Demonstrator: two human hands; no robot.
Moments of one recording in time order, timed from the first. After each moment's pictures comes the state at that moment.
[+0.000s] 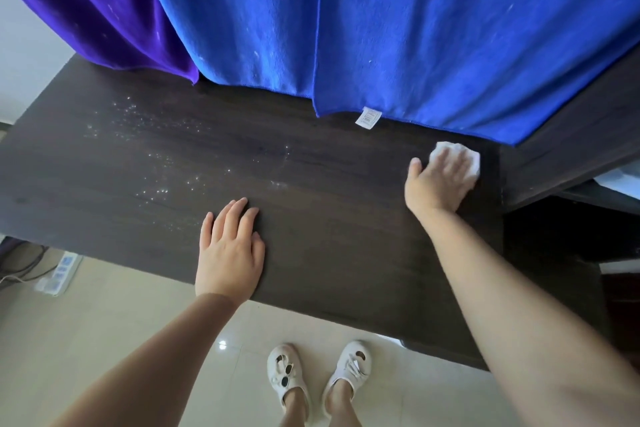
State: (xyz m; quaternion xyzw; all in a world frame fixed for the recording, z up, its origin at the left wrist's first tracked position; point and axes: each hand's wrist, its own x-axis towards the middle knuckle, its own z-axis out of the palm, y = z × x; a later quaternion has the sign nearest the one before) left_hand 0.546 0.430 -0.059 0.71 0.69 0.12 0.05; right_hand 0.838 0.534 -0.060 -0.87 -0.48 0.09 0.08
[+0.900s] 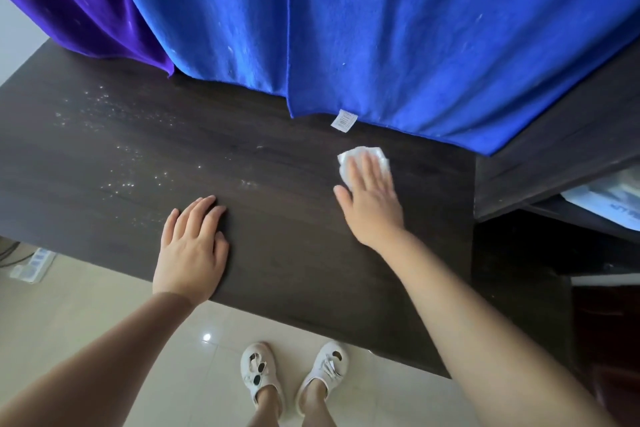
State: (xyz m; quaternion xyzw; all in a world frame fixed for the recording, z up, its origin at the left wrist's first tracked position) left_hand 0.548 0.430 -0.057 0.71 0.69 0.12 0.05; right_hand 0.812 0.512 -0.060 -0.64 -0.76 0.09 0.05
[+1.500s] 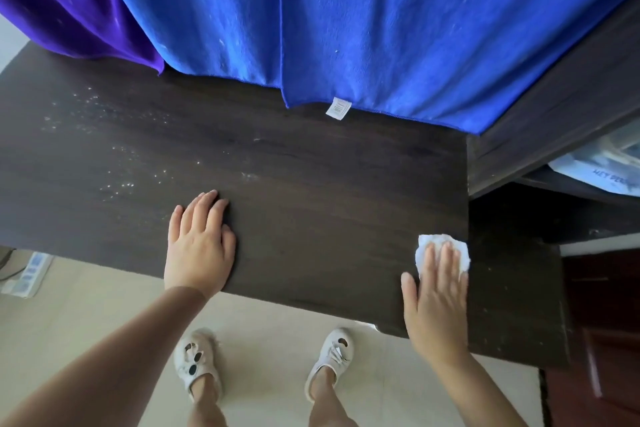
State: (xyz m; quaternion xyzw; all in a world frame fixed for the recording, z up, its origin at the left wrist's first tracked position) left_hand 0.549 0.429 -0.057 0.71 0.69 0.12 0.06; right_hand 0.855 0.337 -0.066 -0.80 -0.59 0.06 0.03
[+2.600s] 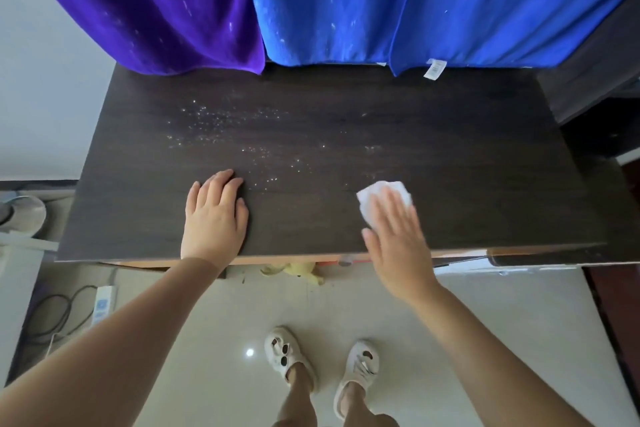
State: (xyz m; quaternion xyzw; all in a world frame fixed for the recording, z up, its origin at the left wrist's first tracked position) left_hand 0.328 0.485 -0.055 0.80 0.58 0.13 0.09; right_hand 0.582 0.372 -0.074 -0.74 -0.65 0.08 0.10
